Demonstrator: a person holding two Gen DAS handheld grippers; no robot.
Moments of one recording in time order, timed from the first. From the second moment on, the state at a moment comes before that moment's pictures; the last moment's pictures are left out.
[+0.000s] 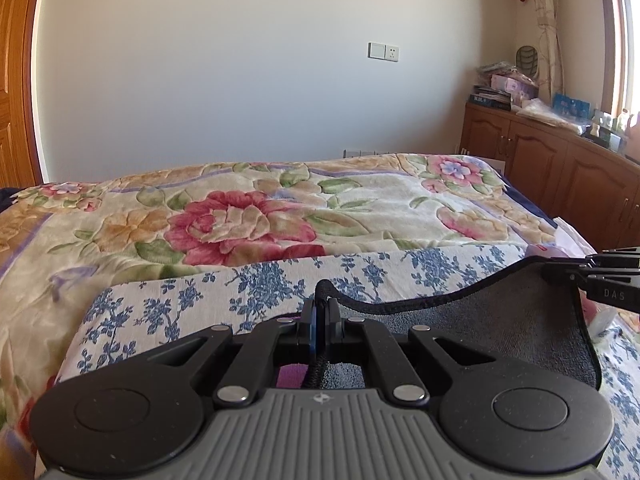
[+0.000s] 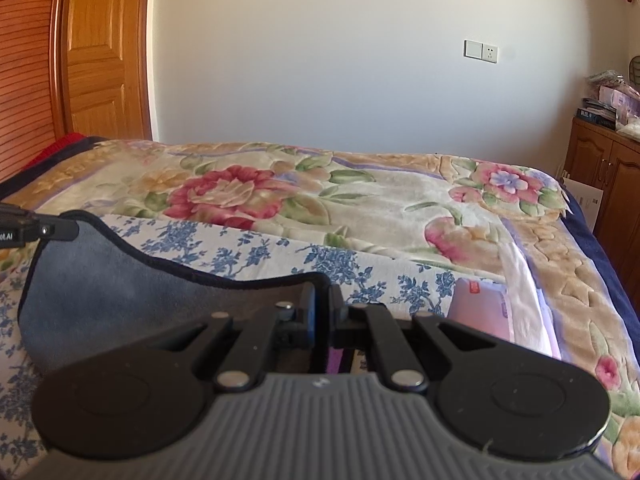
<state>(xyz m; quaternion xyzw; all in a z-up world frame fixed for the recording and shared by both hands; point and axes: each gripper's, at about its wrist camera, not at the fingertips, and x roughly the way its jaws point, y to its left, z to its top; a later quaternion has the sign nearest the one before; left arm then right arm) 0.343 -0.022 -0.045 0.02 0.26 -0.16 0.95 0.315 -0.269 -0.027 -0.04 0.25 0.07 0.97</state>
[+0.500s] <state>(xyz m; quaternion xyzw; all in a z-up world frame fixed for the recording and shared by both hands) 0.376 -0.027 -0.058 0.03 0.24 -0.13 0.96 0.343 -0.269 -0.043 -0.06 0.24 0.05 0.97</state>
